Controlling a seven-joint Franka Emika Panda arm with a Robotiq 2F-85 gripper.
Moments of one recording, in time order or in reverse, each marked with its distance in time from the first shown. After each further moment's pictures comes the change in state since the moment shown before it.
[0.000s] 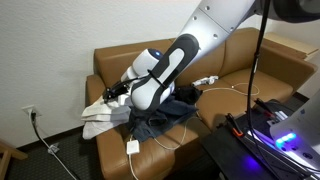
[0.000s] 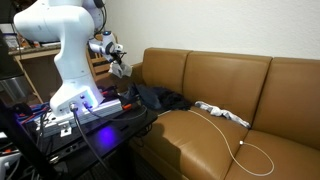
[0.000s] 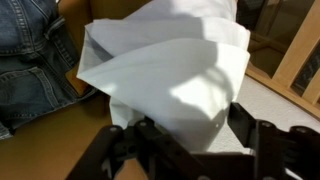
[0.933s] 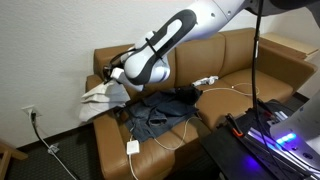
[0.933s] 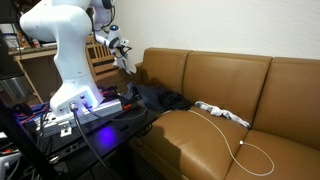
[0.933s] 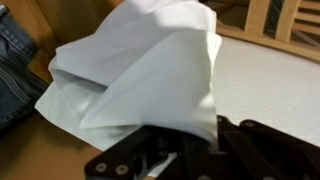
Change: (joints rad) arm -0.258 0.002 0.235 0.081 0.058 0.029 0.000
